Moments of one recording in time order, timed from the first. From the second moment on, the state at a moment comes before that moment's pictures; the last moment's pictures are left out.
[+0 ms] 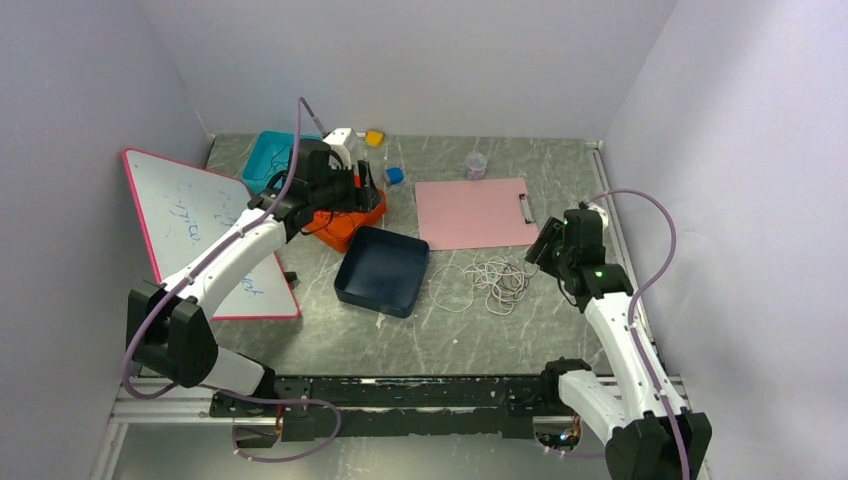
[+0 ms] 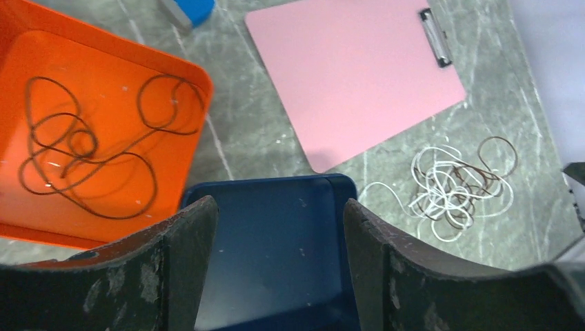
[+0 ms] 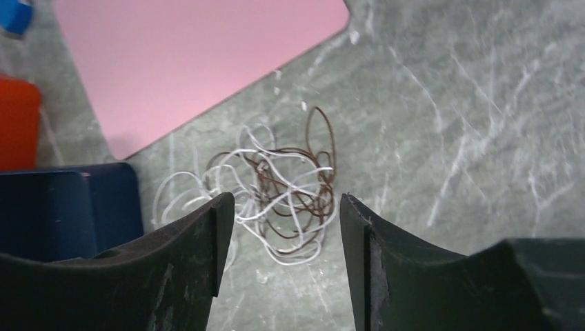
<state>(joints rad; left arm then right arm) -0.42 1.45 1.21 -0.30 0.16 -0.33 0.10 0.90 0.77 -0.59 0.10 0.51</state>
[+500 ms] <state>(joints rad) -0.46 1.38 1.15 -0.26 0.16 -0.39 0.09 1.08 0.66 -0.52 0.18 0.55</state>
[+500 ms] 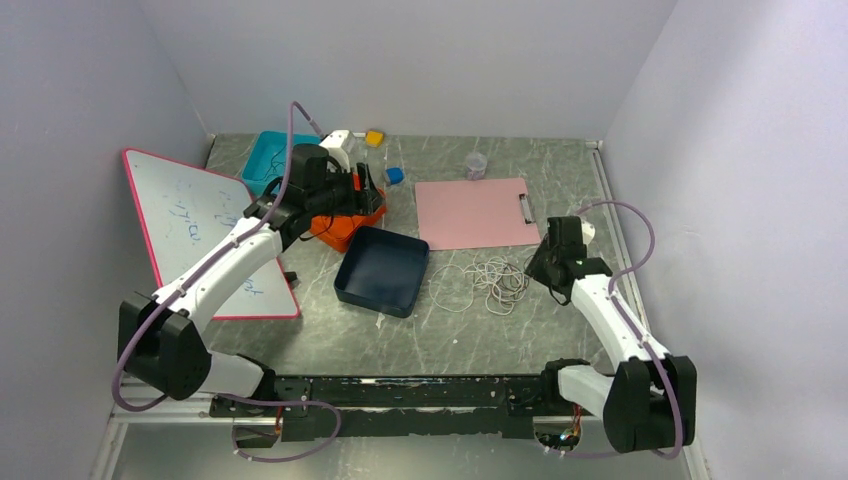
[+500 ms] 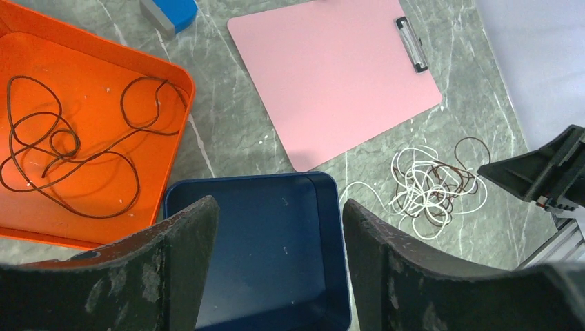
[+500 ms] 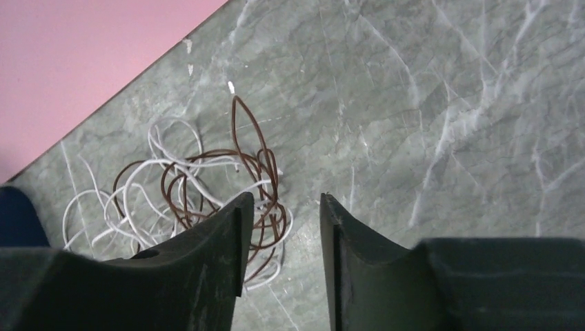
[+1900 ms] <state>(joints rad) -0.73 1.64 1.13 0.30 0.42 -0.55 0.09 0.86 0.75 -0.17 -0.57 0.41</state>
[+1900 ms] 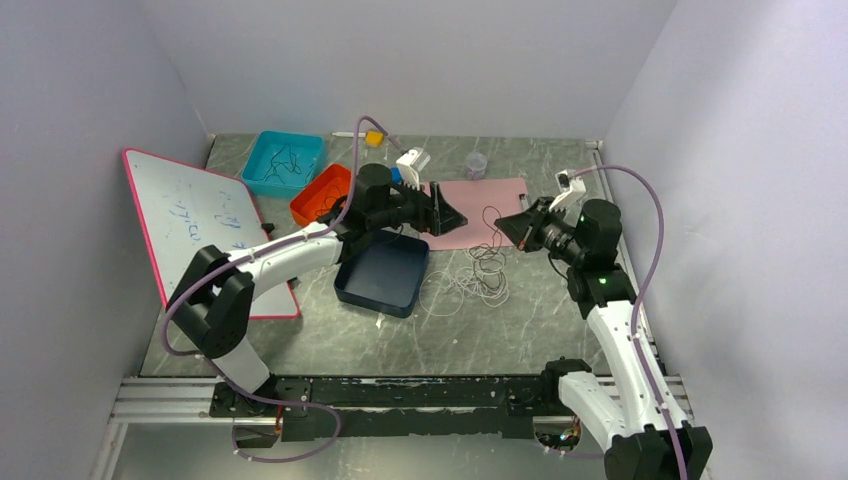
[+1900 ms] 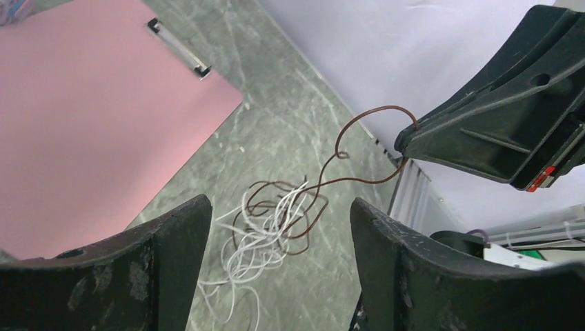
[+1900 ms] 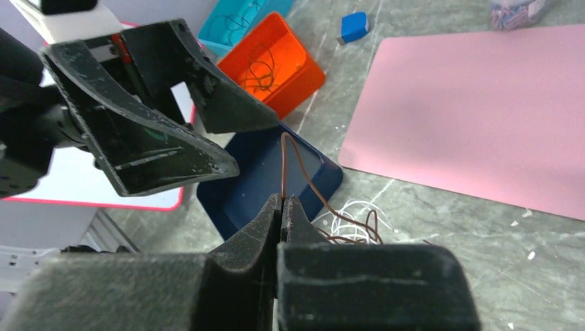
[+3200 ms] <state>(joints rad) -0.87 1.98 1.29 0.47 0.46 -0.53 0.09 0.90 1.01 -0.17 -0.48 0.67</state>
